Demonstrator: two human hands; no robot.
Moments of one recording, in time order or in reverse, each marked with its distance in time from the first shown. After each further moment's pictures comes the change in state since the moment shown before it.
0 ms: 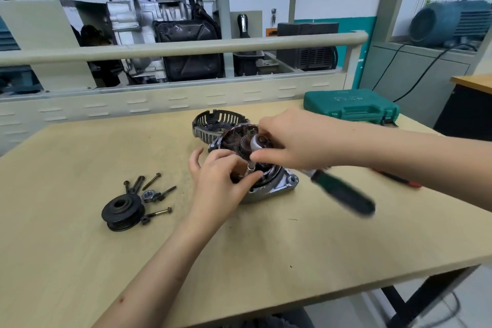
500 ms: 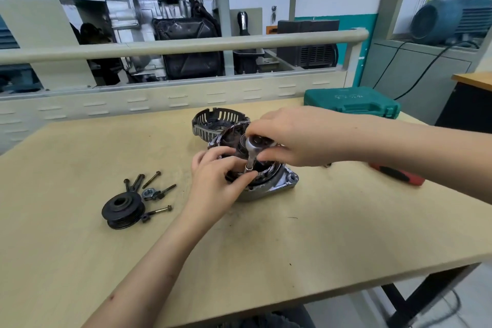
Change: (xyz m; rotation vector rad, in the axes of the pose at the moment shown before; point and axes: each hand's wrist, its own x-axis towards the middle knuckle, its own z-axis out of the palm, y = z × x) left_hand 0.000 -0.005 -0.006 -0.100 -0.052 0.022; right_hand -0.001 0.001 -0.005 -0.088 -0.052 -0.128
